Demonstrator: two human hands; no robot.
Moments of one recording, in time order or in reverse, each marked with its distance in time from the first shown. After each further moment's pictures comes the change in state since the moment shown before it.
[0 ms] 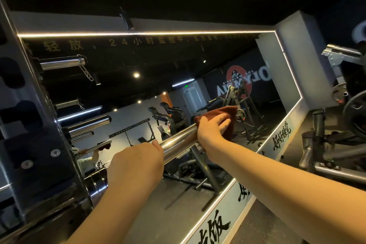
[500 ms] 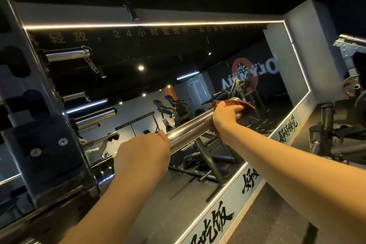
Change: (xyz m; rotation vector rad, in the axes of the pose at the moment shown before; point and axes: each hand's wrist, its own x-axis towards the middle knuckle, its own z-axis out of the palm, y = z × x) left_hand -0.004 0.001 -0.001 0.027 -0.040 -0.006; right_hand 0.019 -0.011 -0.012 0.173 0.095 0.113
